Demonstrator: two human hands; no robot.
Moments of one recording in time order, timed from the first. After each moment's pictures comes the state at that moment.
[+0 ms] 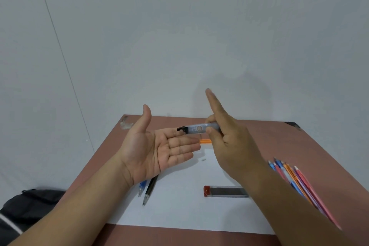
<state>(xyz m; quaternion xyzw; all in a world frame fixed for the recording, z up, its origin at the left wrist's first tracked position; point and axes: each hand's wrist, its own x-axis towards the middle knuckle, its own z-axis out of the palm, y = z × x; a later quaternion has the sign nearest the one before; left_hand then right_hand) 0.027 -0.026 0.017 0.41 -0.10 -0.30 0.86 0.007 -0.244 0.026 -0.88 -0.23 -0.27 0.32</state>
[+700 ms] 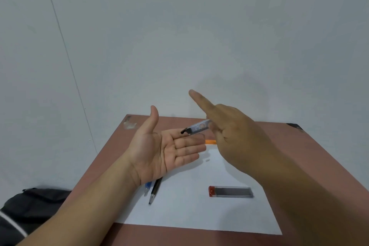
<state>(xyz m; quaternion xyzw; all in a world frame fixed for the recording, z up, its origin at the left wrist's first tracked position) 0.032 -0.025 0.012 0.39 -0.12 -0.33 0.85 0.003 -0.240 0.057 -0.91 -0.28 -0.25 0.17</state>
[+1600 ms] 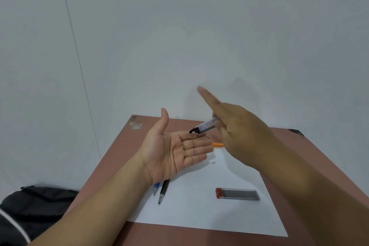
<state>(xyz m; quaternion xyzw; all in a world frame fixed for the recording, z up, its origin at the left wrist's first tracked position) 0.031 -0.025 0.012 0.36 -0.10 -0.33 0.87 0.007 -0.227 0.077 -0.92 -0.27 -0.22 0.15</state>
